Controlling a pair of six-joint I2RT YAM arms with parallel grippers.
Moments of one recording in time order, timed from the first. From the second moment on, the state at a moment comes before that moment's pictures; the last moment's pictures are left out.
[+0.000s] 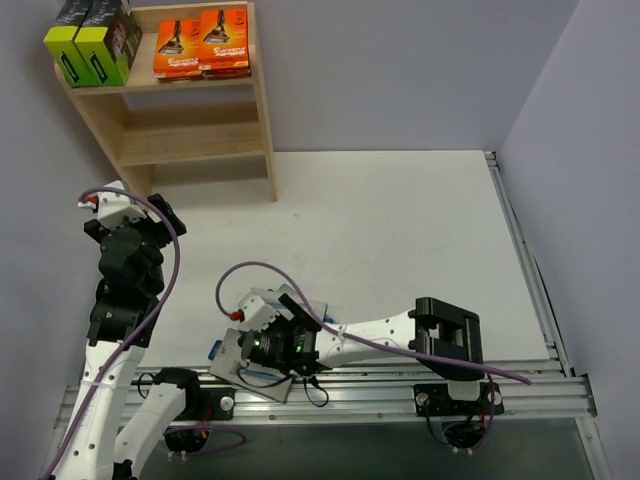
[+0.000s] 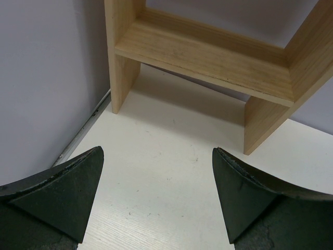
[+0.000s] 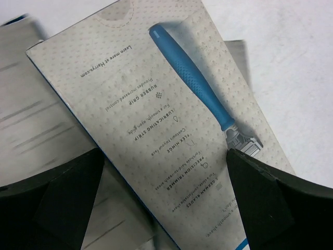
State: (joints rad) left arm -0.16 0.72 0.94 -0.26 -0.50 -0.22; right arm 1.48 1.87 1.21 -0.36 0.72 0.39
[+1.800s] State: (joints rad) left arm -0.16 0.76 0.94 -0.26 -0.44 -0.22; right arm 1.38 1.86 1.14 -0.25 0.57 0.43
